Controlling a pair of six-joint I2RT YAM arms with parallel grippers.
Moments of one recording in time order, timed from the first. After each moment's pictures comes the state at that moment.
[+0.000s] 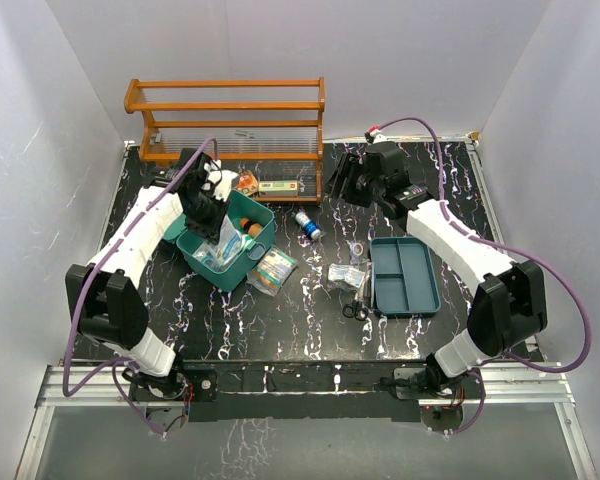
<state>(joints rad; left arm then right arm) -0.25 1.58 1.46 -1.10 0.14 0.16 0.42 1.53 1.30 -0.29 -0.13 0.62</state>
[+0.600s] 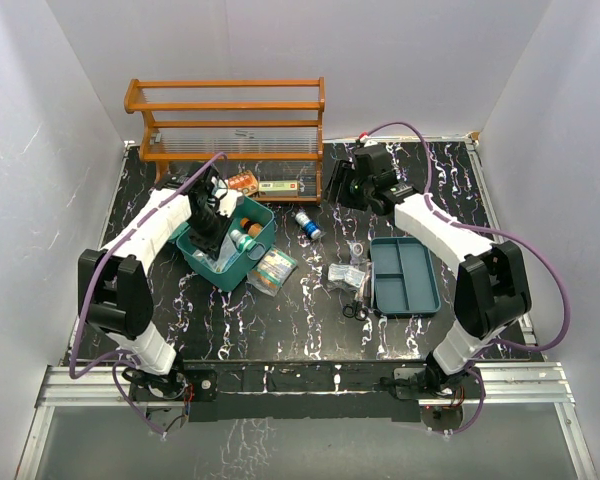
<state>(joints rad) -0.25 1.65 1.35 -1.10 0.14 0.24 0.42 1.65 1.31 -0.30 -0.07 0.55</state>
